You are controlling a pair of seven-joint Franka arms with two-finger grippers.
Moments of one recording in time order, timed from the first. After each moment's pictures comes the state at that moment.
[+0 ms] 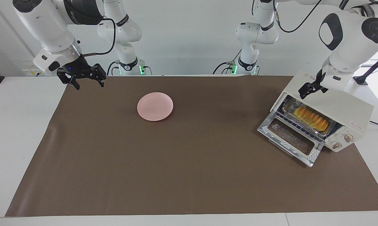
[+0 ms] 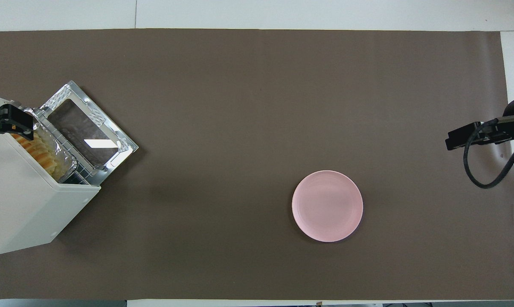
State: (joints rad) left arm -0.32 0.10 0.34 -1.53 0.08 1.44 -0.11; right arm -0.04 -0.02 0.03 -1.64 0.02 1.53 -0.11
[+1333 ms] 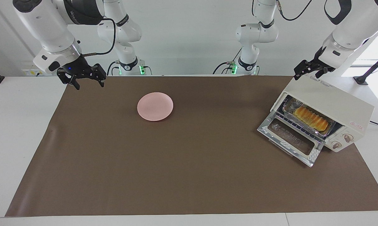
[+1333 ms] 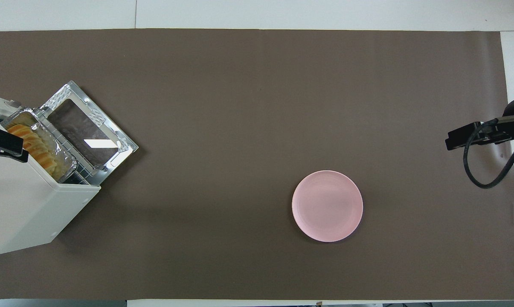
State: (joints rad) left arm -0.09 -0.01 0.10 -1.55 0.01 1.36 -0.01; right arm -0.04 -0.02 0.03 -1.64 0.02 1.53 -0.11
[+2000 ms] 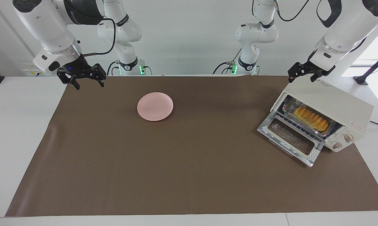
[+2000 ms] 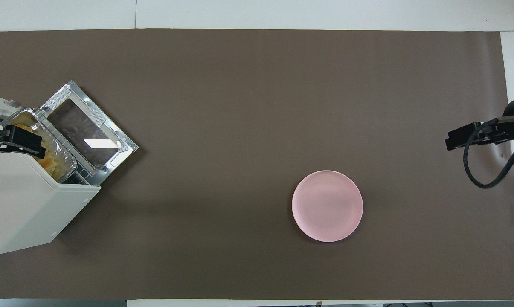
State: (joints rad) left arm -0.12 -0.01 0.07 -1.59 0.01 1.41 0.01; right arm -0.04 -0.02 0.03 -1.64 0.02 1.53 -0.11
